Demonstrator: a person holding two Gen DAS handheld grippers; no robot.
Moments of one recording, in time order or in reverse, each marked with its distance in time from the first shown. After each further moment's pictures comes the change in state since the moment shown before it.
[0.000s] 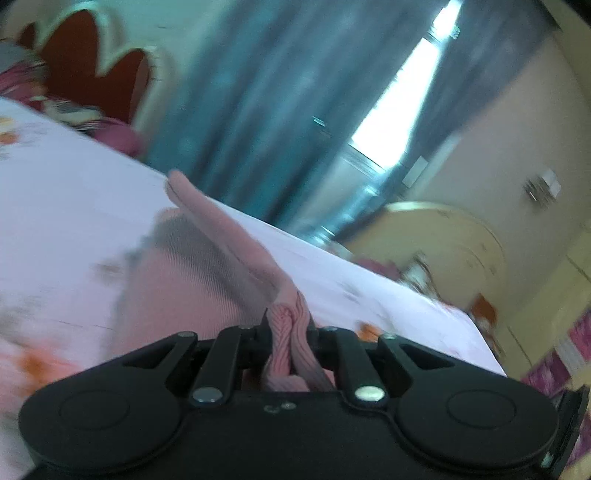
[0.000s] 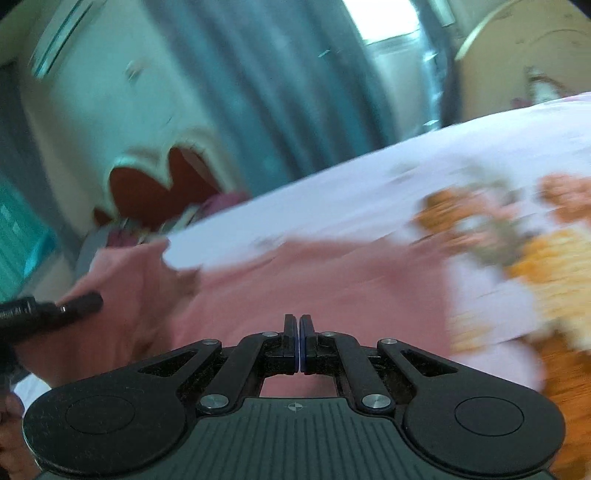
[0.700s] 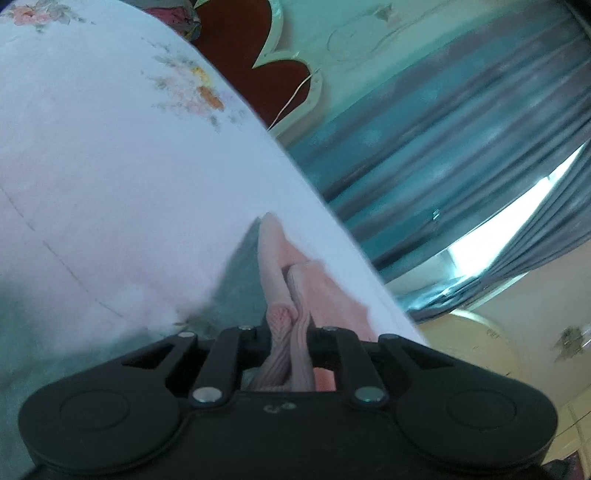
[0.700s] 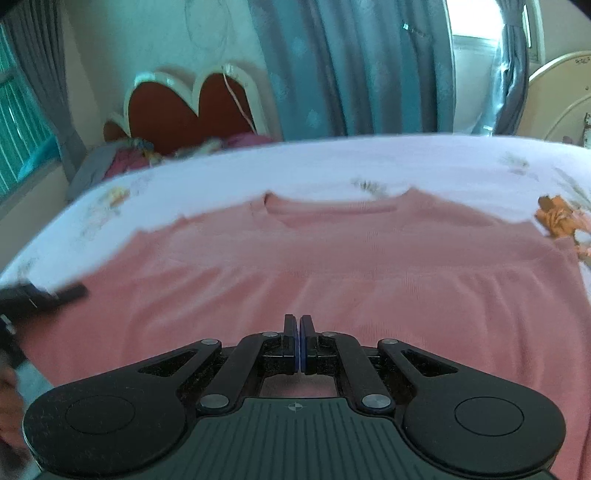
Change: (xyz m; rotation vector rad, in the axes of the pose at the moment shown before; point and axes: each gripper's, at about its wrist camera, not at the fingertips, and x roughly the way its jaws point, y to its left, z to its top) left arm -0.063 0.284 -0.005 -0.457 -0.121 0.160; right arm 0.123 0.167 -0.076 -0.286 0.240 -0.057
